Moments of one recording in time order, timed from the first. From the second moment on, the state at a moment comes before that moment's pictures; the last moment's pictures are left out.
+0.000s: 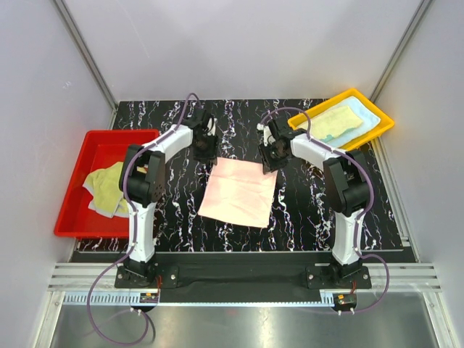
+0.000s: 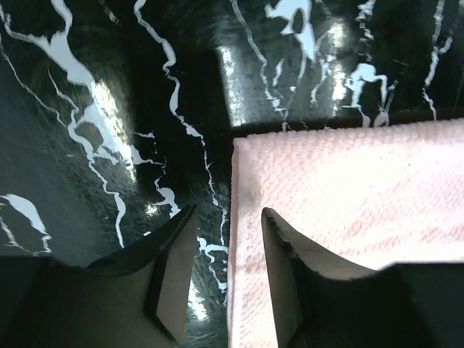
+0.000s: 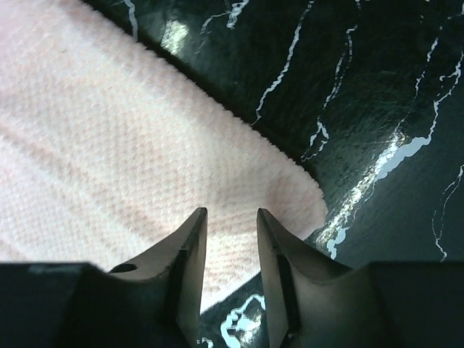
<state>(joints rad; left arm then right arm) -0.34 2.15 1.66 -0.69 0.16 -0.26 0.41 2.02 1.44 -0.54 -0.17 0.06</state>
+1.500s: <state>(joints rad) -0.33 2.44 2.13 -0.92 0.35 0.19 0.26 2.27 1.79 -0.89 -0.43 -0.44</state>
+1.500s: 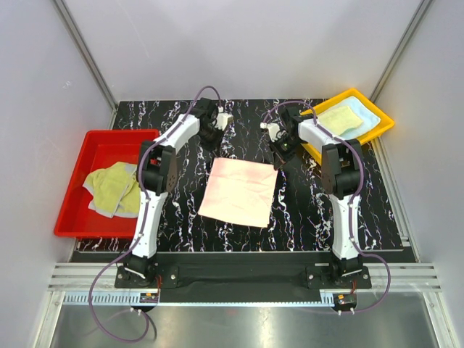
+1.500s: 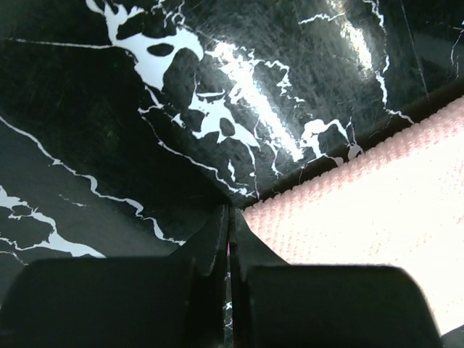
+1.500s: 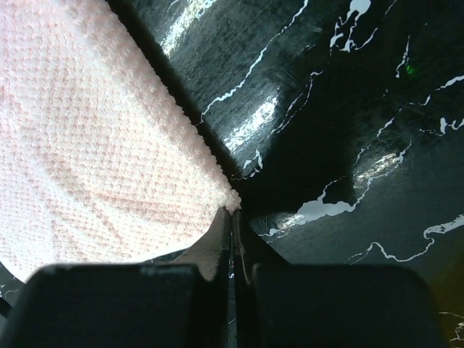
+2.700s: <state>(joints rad) -0.26 2.44 2.15 -0.94 0.49 0.24 0.26 2.26 1.83 -0.78 -0.41 -0.52</state>
